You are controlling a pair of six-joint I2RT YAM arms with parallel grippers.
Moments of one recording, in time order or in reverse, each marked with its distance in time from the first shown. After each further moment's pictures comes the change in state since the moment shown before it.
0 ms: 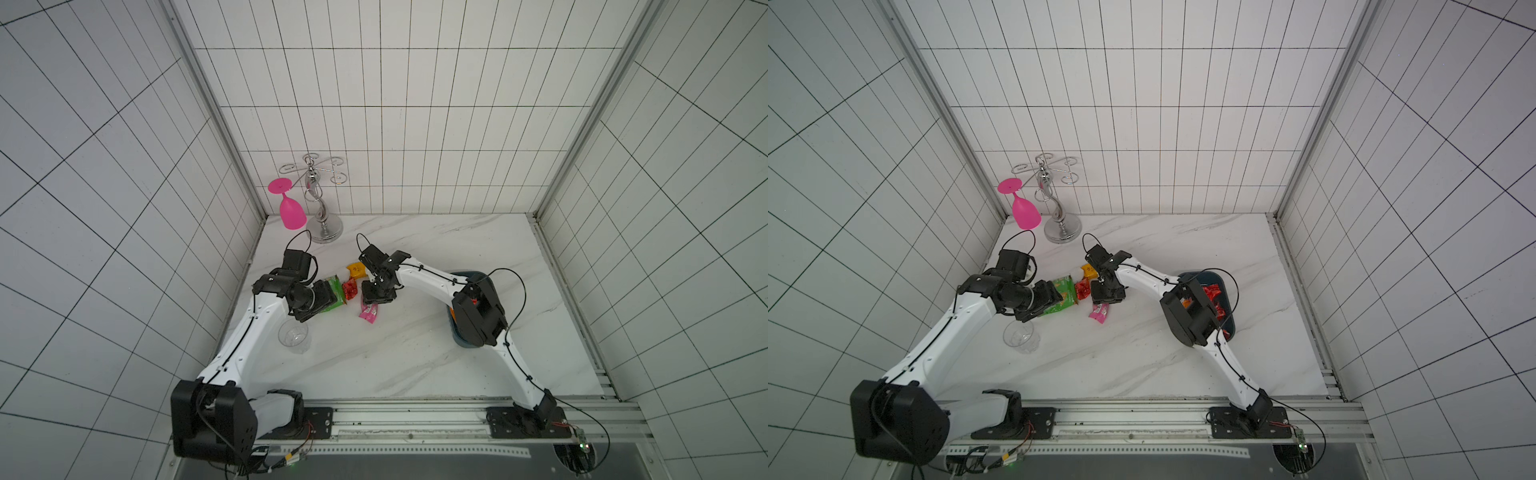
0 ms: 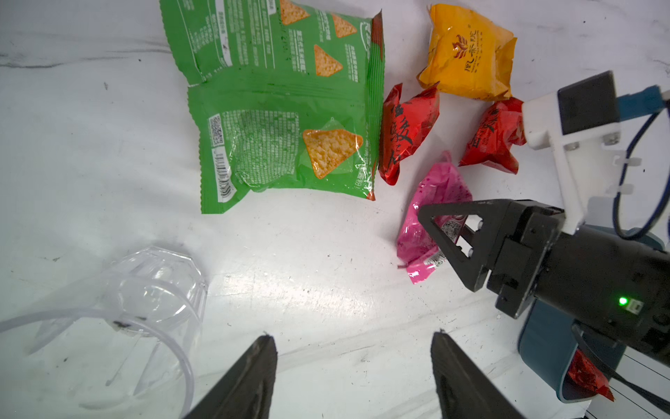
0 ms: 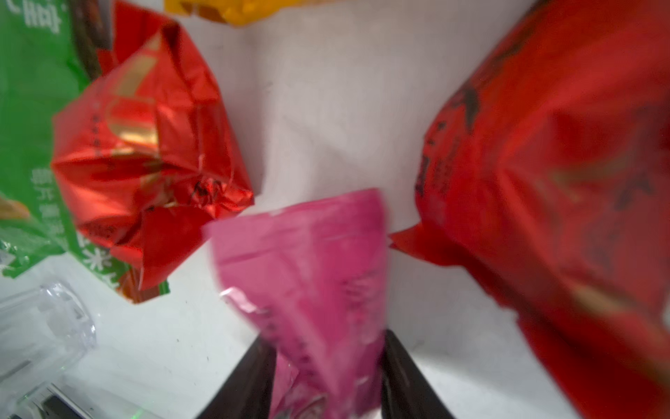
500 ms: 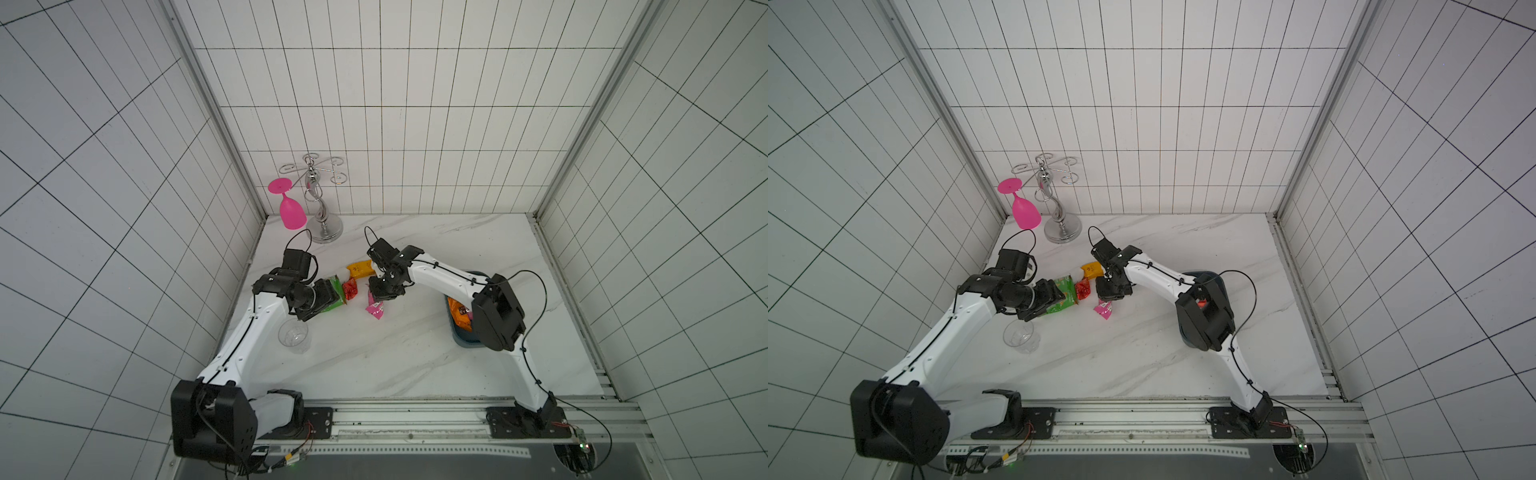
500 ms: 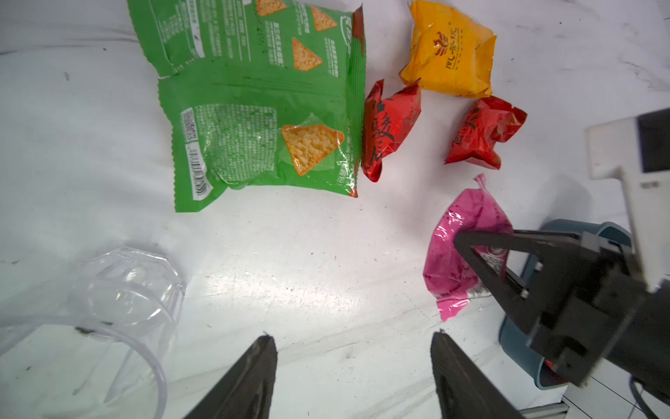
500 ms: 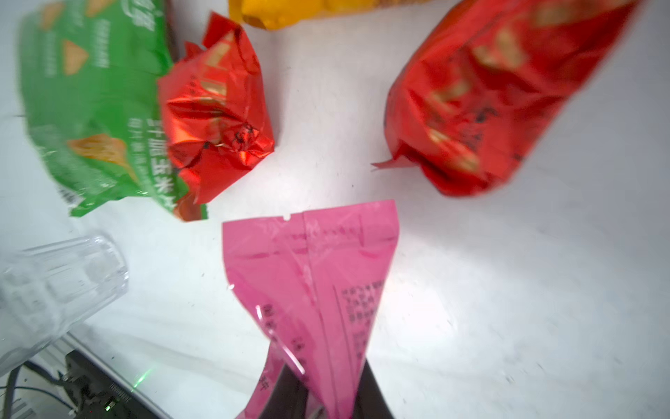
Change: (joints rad) left arm 0.000 0.001 0.000 0.028 0.065 -0.021; right arm -0.029 -0.237 -0.177 -0.013 0.015 -0.059
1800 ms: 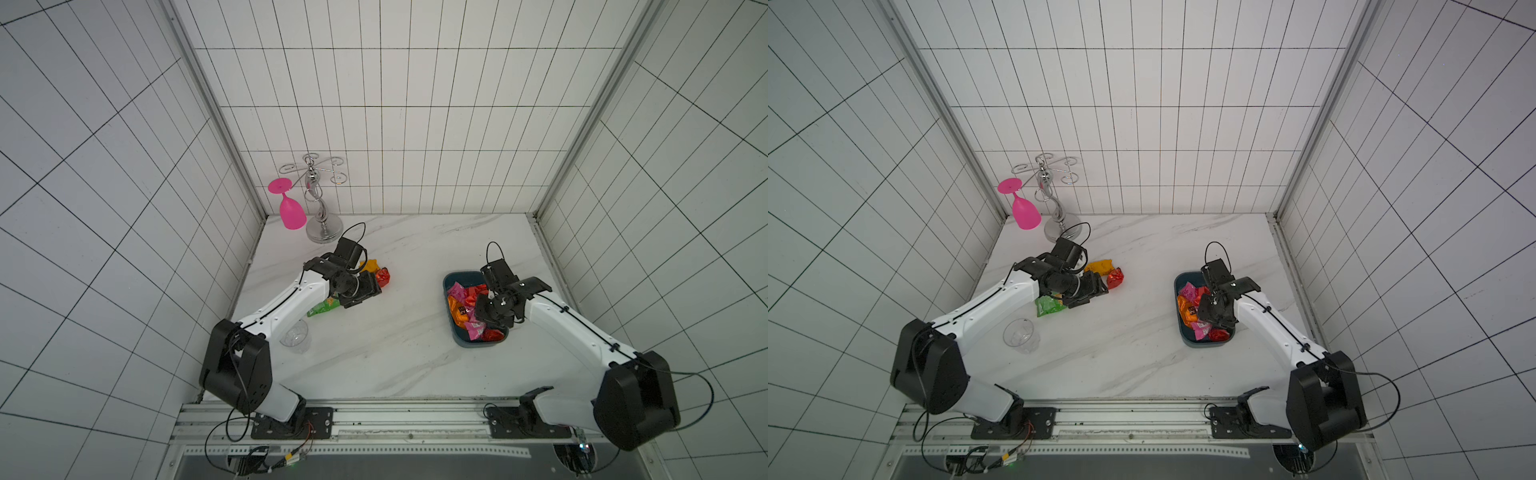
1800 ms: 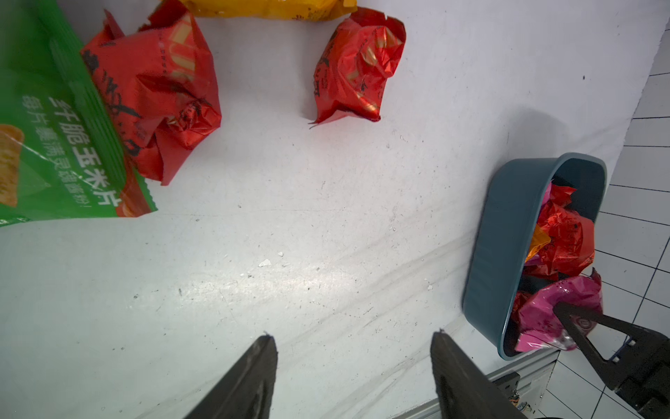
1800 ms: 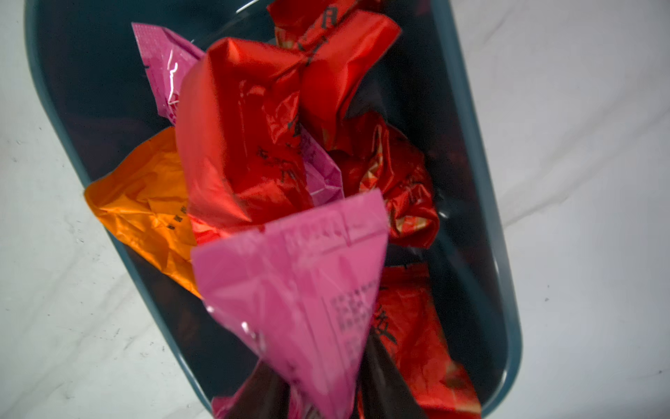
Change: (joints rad) left arm -0.331 0.275 0.167 0.132 -0.011 -0.114; right arm -0.463 -0.845 -0.953 0.001 0.213 0.093
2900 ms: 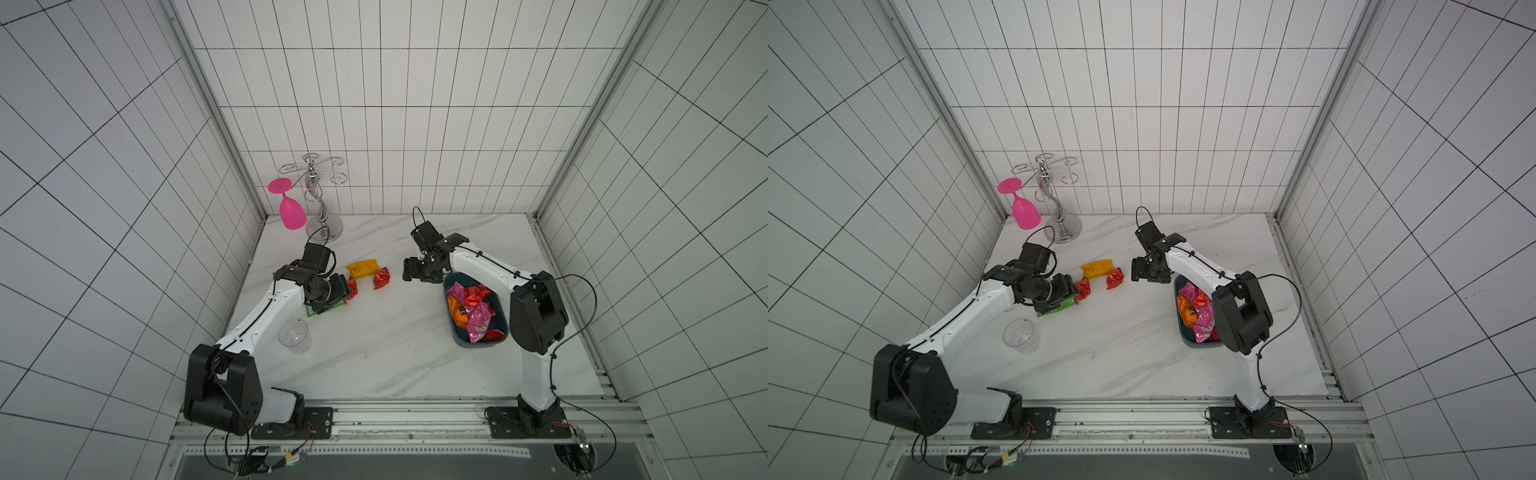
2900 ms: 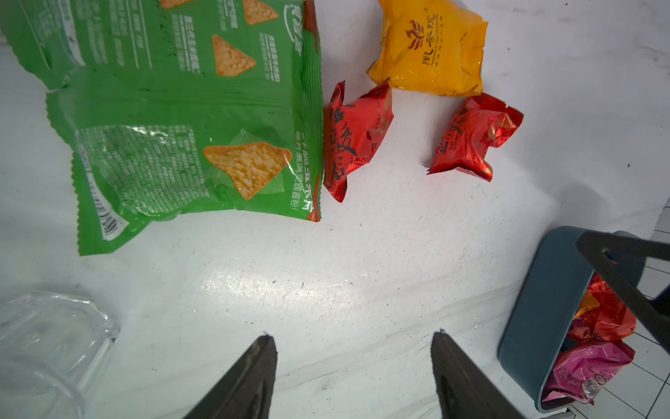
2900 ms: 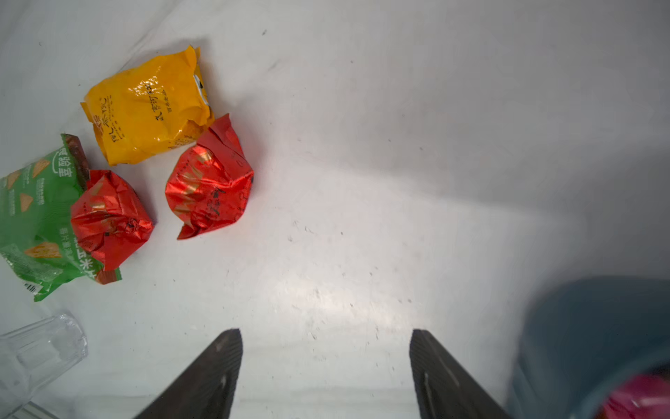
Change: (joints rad) left arm 0.219 -0.130 -0.124 -0.046 -0.048 0.048; right arm 0.251 0.721 0.787 0.068 -0.124 -0.092
